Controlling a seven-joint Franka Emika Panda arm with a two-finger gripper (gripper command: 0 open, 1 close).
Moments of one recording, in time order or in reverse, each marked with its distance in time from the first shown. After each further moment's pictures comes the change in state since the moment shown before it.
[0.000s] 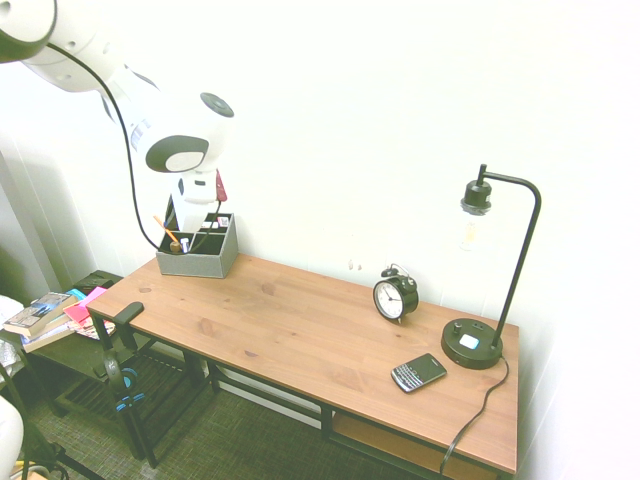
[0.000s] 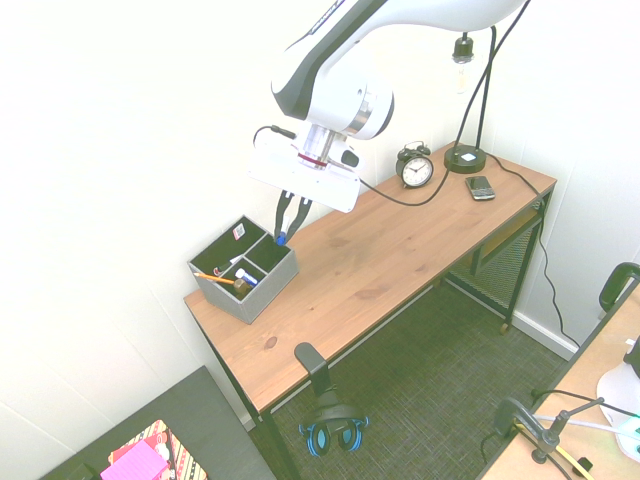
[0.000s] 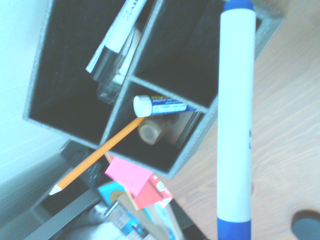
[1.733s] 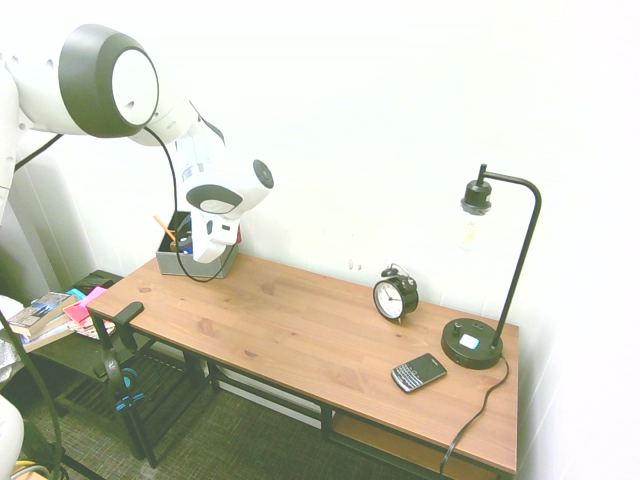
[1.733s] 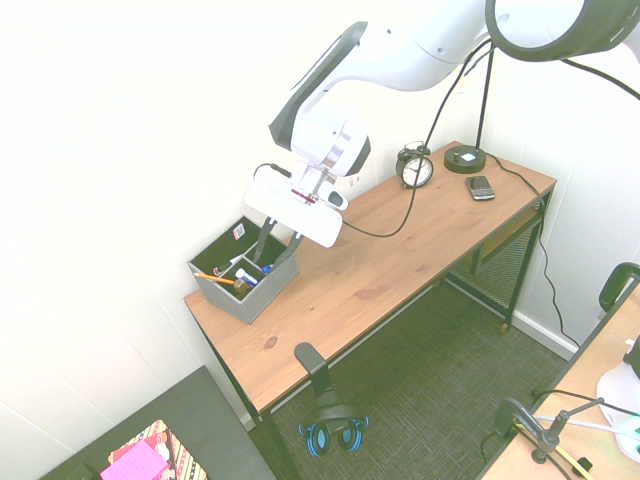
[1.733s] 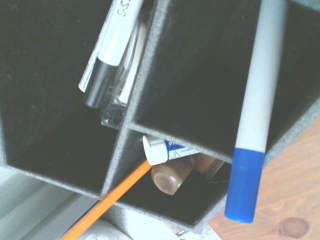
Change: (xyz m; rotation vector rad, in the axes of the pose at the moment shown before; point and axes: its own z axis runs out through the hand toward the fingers) arm 0.055 -0.042 0.070 -0.052 -0.126 -0.016
